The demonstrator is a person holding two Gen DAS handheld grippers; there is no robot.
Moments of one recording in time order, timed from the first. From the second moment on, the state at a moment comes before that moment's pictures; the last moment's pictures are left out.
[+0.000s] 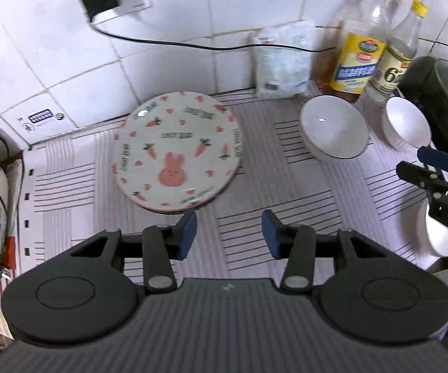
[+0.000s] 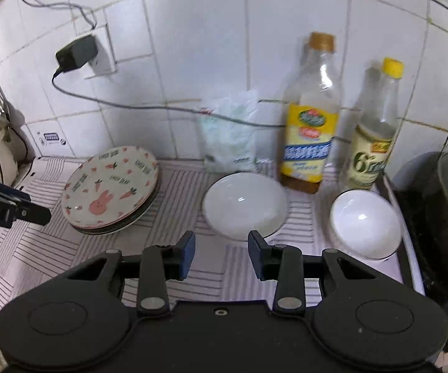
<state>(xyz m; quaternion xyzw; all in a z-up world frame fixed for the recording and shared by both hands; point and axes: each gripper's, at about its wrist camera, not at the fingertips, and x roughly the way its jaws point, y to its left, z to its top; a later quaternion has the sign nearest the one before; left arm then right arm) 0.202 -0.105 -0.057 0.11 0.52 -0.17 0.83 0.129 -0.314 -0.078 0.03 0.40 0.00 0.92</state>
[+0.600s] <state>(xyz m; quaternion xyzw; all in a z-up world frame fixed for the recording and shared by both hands) 0.222 -0.198 -0.117 0.04 0.54 -0.17 0.83 0.146 -0.376 -0.115 0.05 0.37 -0.02 0.93</state>
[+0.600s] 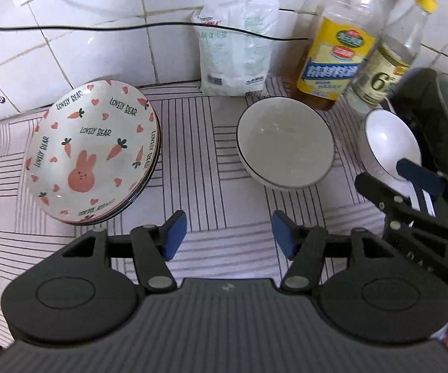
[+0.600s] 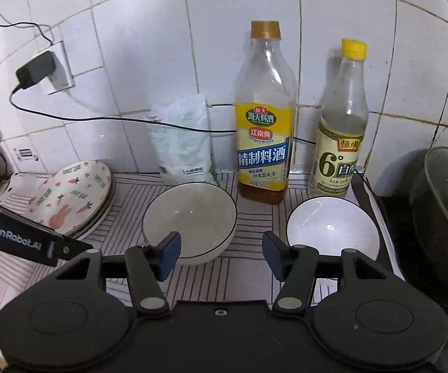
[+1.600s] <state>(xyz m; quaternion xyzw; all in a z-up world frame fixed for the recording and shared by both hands) 0.274 -0.232 -0.172 -0.01 0.55 -0.19 0.81 0.208 -0.401 -0.192 0.20 0.39 -0.05 0.90</state>
